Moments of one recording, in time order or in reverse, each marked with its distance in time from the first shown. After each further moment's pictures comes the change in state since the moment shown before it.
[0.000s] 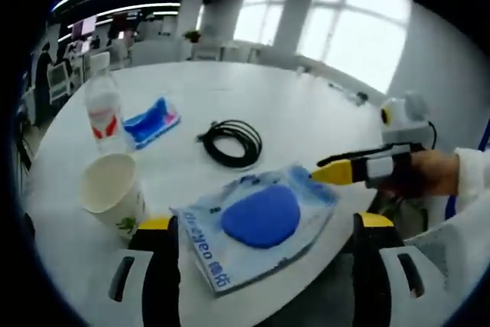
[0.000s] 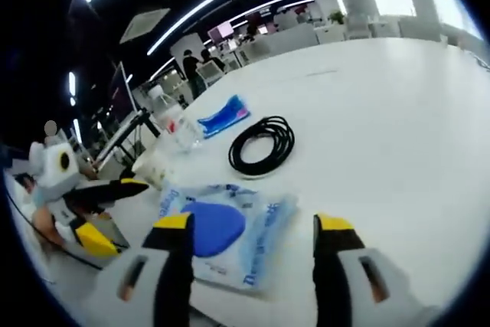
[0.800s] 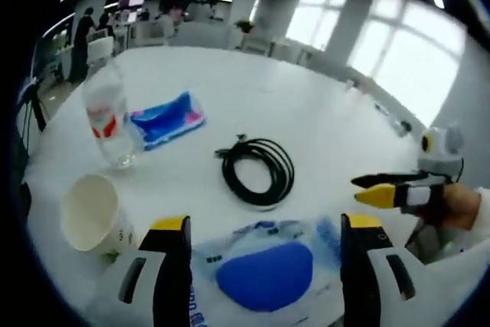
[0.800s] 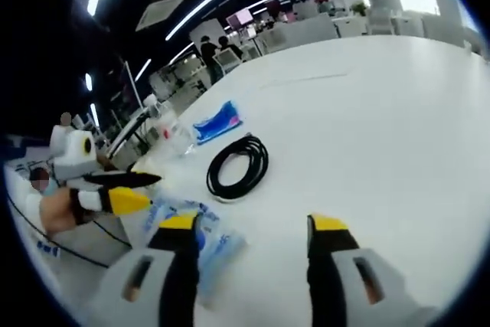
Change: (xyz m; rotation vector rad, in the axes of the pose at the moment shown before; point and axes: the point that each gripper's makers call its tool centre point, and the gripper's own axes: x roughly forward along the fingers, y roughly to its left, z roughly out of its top) left arm 0.063 0.025 0.042 -0.234 0.029 0.221; right arm 0.008 -0.061 0.055 -0.049 0.083 0.111
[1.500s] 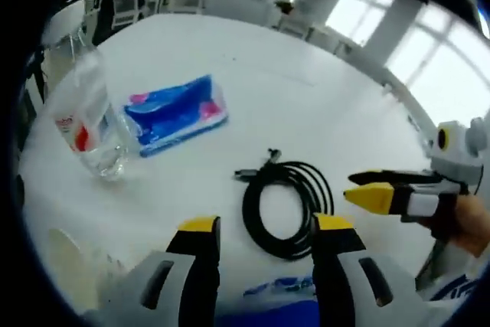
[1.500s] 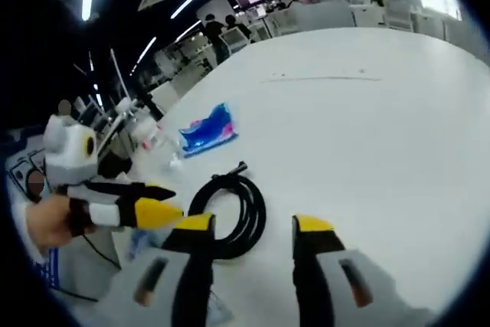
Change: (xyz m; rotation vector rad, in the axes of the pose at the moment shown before) left arm 0.077 0.021 0.030 -0.121 0.131 0.089; right arm 0.096 -0.005 0.045 -0.060 0.174 0.021
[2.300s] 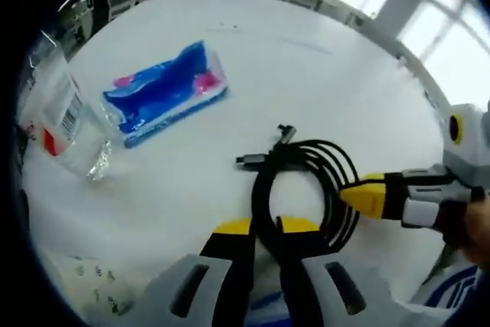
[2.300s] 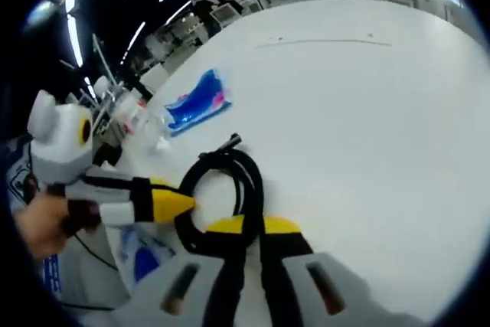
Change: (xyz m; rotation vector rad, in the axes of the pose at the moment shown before) left arm 0.022 0.011 -0.018 0.036 0.145 0.091; right arm 0.020 0.001 -0.025 0.061 0.092 -0.010
